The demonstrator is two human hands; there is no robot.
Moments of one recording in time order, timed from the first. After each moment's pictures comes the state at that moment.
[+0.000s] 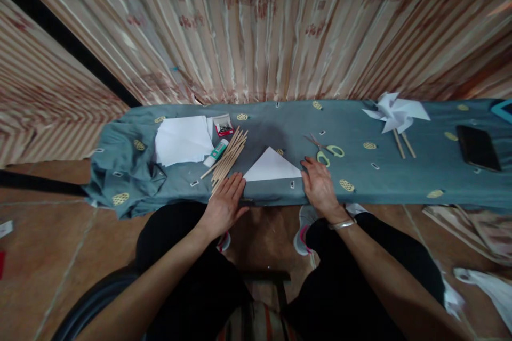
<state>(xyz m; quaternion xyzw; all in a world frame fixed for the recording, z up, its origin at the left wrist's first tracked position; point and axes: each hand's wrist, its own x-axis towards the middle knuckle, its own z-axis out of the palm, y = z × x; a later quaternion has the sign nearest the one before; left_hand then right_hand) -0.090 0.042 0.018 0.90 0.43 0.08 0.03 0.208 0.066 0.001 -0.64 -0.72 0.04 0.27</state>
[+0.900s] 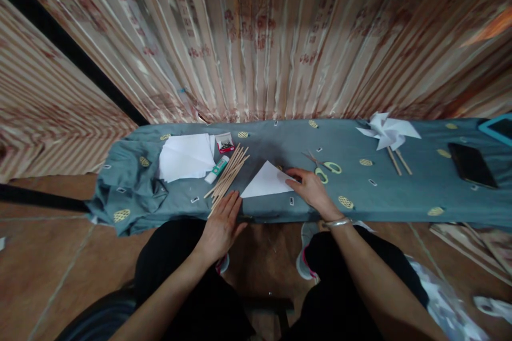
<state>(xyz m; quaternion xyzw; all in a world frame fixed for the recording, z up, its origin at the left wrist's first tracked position) -0.090 0.032 0.021 0.87 0.46 0.15 0.03 0.191 0.110 0.040 -0.64 -0.69 0.20 0.28</state>
